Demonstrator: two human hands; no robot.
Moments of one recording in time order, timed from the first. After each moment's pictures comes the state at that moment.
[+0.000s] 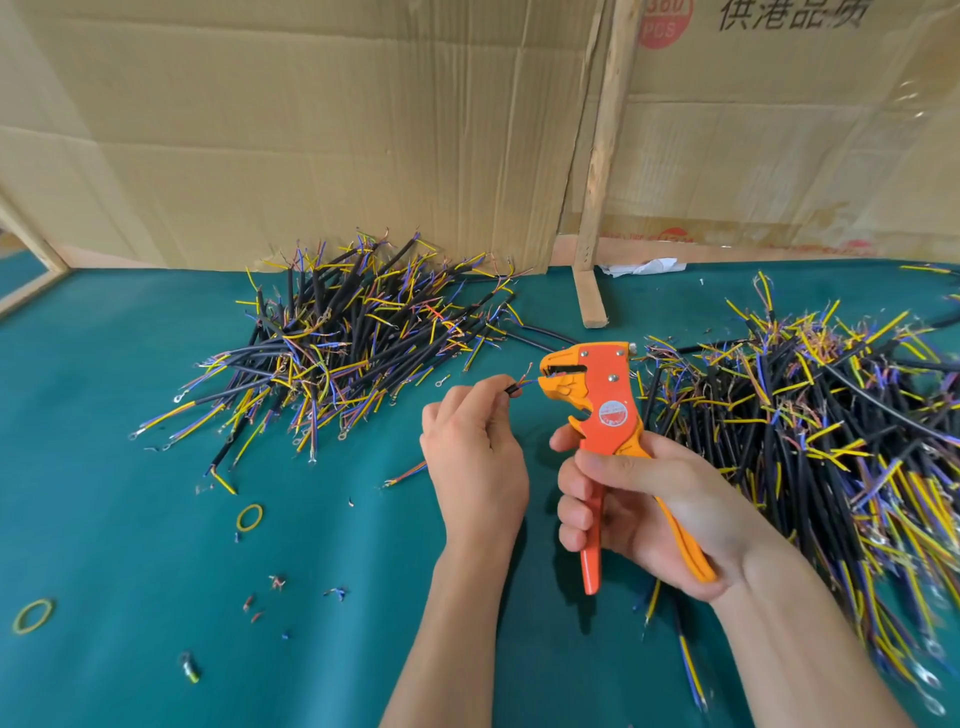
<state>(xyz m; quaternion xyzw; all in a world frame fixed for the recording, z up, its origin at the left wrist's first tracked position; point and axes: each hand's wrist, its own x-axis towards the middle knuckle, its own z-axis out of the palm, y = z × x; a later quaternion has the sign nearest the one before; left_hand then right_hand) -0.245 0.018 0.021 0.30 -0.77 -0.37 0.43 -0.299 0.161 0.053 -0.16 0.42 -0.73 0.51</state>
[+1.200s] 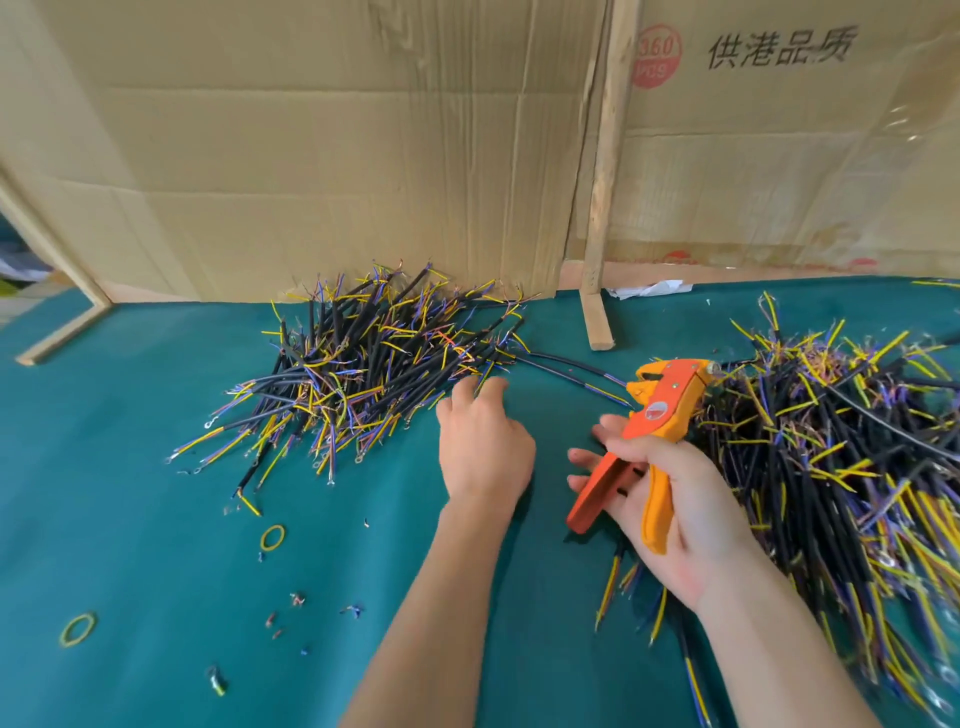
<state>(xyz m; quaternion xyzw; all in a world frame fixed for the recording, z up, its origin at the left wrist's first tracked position) -0.276 -0.012 0.027 0.34 -0.88 -0.24 0.22 -0.306 0.146 0.045 0.00 0.42 -0.85 0.31</state>
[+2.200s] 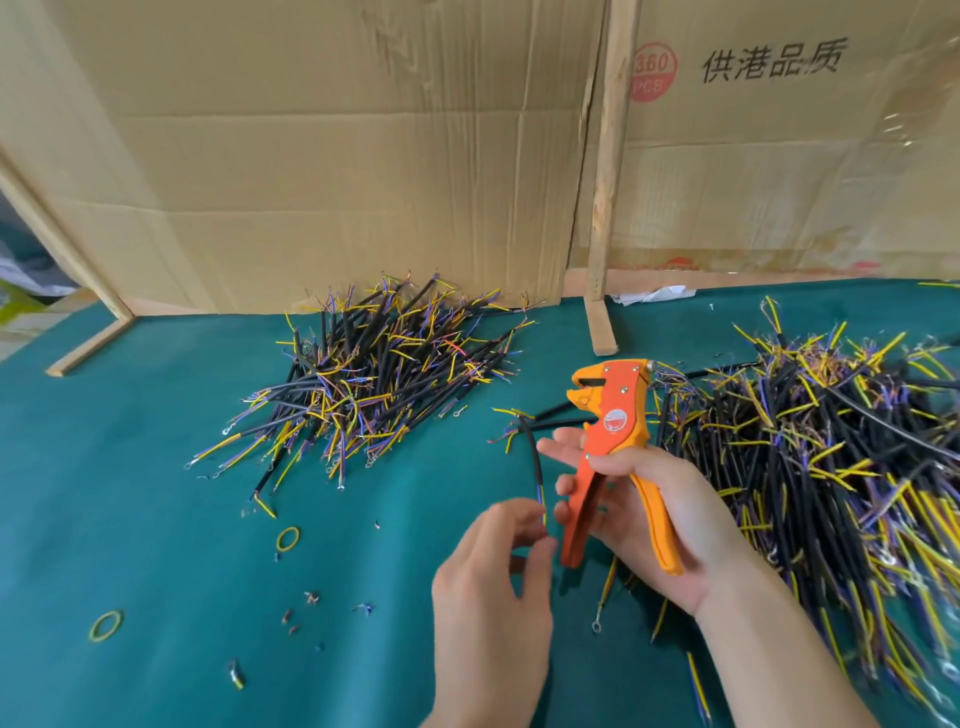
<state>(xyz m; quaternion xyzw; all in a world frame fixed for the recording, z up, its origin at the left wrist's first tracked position) -0.166 0.063 0.017 0.20 -0.82 -0.35 0.41 -0.295 0.149 0.053 -0.08 0.42 -0.80 0.43</state>
